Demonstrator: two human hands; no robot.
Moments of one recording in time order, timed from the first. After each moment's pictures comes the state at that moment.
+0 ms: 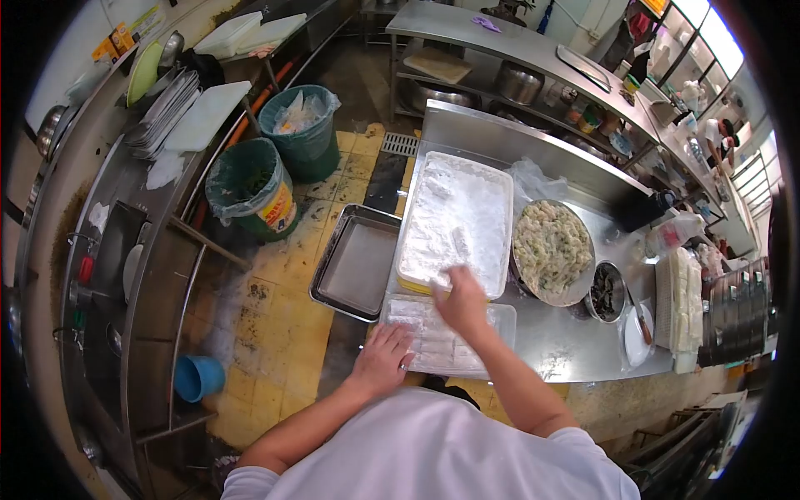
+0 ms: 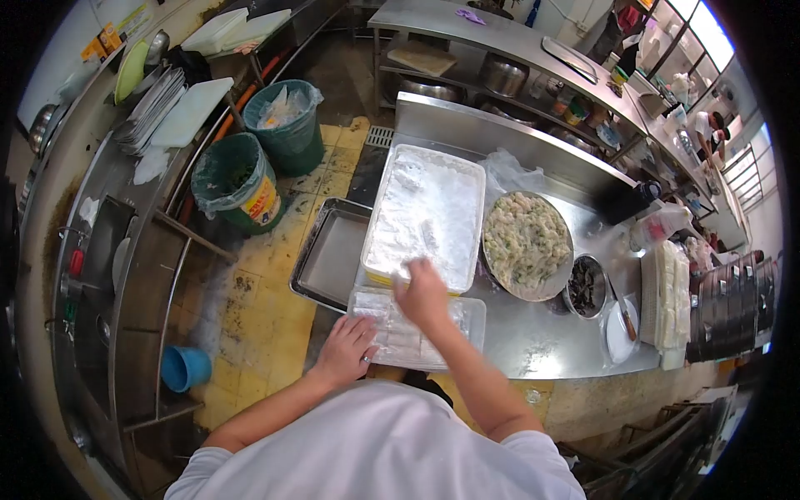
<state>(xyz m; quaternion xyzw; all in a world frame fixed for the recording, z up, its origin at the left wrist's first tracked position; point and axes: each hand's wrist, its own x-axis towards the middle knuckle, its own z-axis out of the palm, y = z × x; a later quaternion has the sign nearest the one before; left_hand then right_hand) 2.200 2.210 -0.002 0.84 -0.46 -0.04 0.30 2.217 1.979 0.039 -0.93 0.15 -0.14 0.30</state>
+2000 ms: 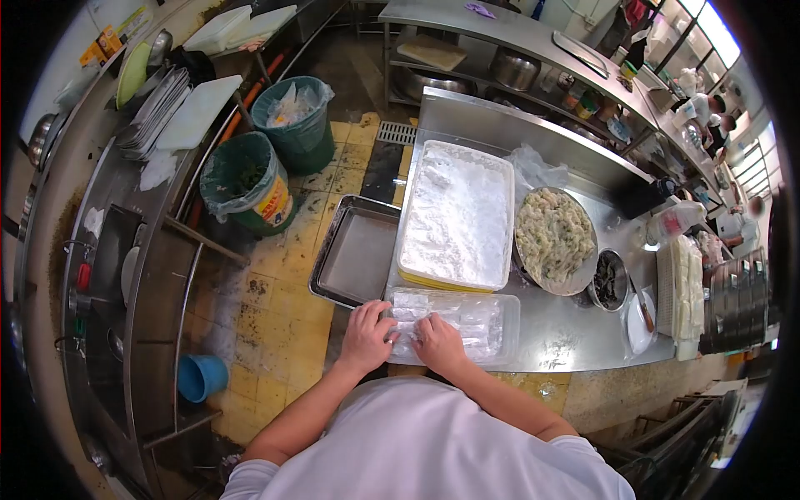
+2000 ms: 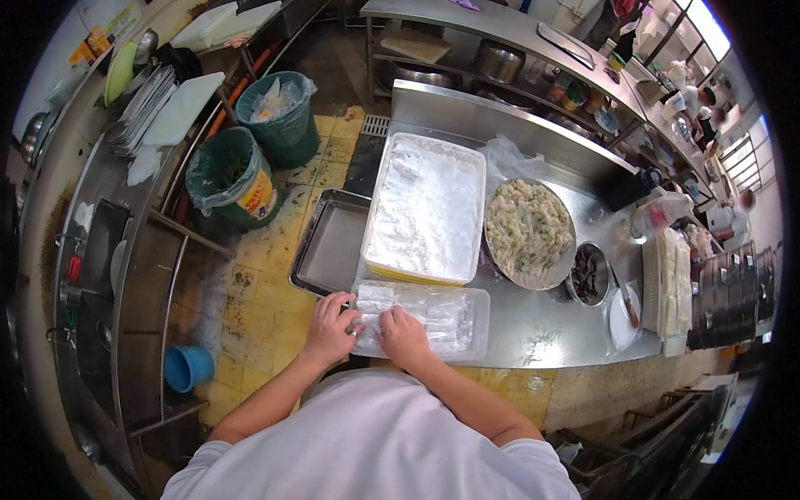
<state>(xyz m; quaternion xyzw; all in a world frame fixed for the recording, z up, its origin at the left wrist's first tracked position) 2.243 2.221 -0.011 0.85 -0.40 0.02 0.33 2.145 2.039 -0.020 -0.97 0.02 -0.05 0.24</state>
